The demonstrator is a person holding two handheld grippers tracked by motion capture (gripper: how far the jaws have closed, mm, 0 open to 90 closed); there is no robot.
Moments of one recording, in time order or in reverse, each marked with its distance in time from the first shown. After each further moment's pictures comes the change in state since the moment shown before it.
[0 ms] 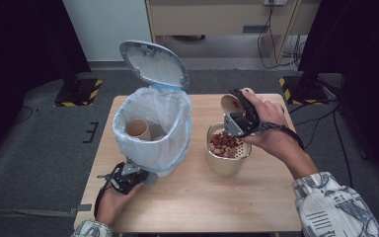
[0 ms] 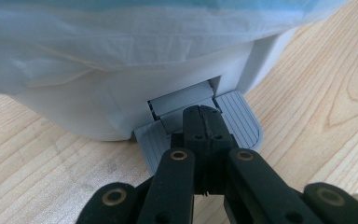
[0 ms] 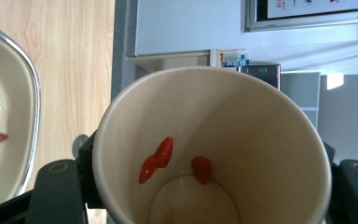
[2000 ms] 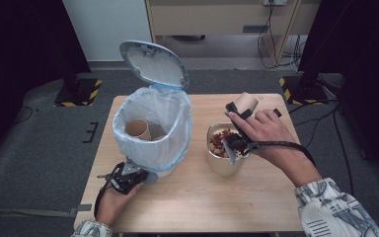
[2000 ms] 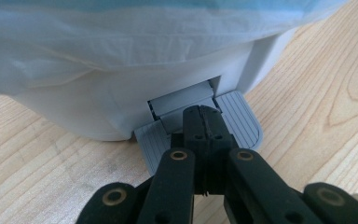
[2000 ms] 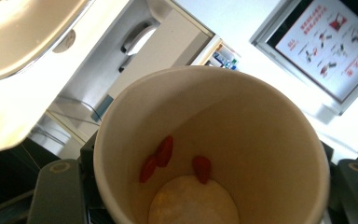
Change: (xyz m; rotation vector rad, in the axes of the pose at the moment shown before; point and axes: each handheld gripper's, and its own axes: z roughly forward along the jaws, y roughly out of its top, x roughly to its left) left arm 0.000 0.000 0.000 0.003 0.002 0.001; right arm 0.047 0.005 -0.001 0.174 -0.040 -0.683
